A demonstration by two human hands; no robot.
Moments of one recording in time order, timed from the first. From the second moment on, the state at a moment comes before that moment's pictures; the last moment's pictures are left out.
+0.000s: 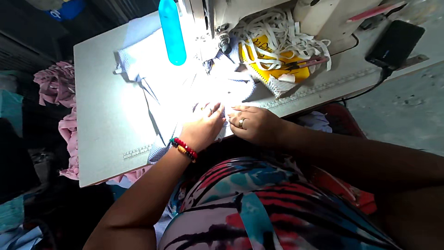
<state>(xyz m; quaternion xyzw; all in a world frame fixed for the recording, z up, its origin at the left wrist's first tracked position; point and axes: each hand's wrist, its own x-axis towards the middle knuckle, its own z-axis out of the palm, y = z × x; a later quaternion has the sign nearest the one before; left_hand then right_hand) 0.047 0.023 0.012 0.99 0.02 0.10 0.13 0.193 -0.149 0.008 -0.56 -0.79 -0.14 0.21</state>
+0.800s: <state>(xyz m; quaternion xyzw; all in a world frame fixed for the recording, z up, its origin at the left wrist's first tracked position) 0.081 0.092 -0.008 0.96 -0.09 0.09 0.25 0.250 -0.074 0.003 -0.56 -0.79 -0.17 0.19</state>
